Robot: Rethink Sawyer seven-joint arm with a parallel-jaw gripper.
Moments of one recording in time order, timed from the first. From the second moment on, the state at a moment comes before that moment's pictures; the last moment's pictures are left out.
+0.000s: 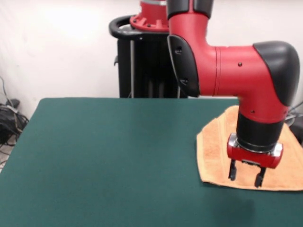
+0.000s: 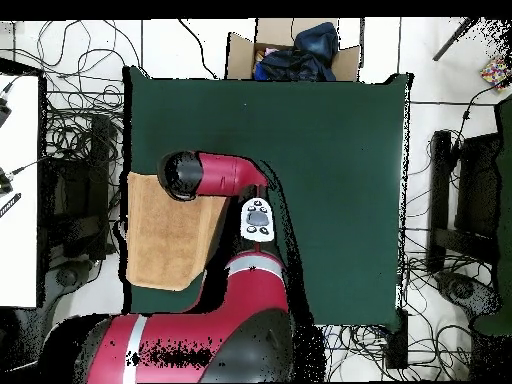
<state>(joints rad) 0.00 -0.35 0.01 1.39 0.10 0.53 2.04</state>
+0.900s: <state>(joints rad) 0.01 -0.31 0.01 1.41 0.02 0.53 2.04</state>
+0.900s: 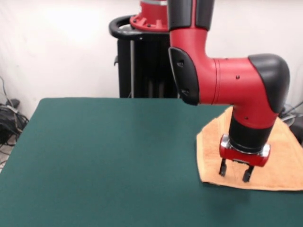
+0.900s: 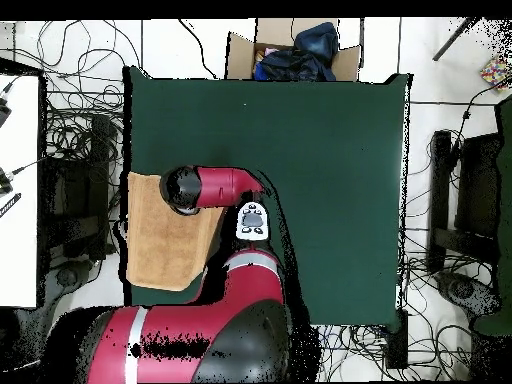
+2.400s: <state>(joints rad) 0.11 -0.30 -0.08 1.40 -0.05 0.39 2.04</state>
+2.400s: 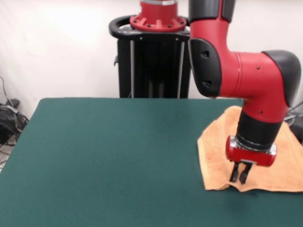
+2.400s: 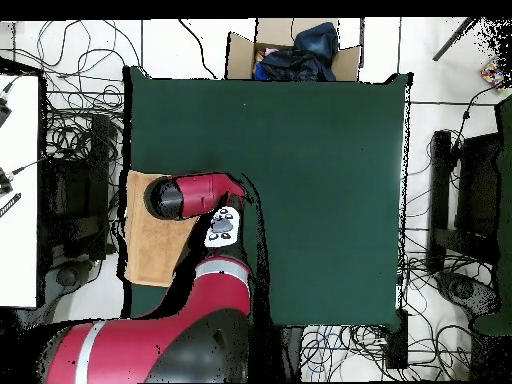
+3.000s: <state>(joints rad) 0.13 -0.25 -0.20 1.34 -0.15 0.19 2.04</state>
